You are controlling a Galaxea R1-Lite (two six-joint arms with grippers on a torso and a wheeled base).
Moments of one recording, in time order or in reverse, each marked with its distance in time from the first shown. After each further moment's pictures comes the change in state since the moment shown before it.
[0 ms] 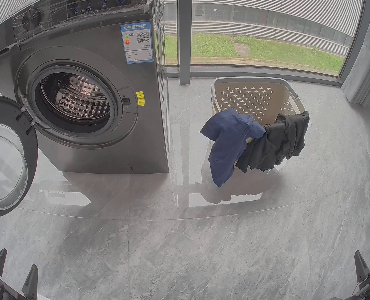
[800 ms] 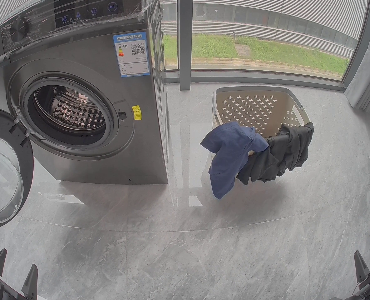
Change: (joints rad) left arm 0.000 0.000 0.000 0.000 0.000 -0.001; right arm 0.000 0.001 0.000 0.000 0.001 0.000
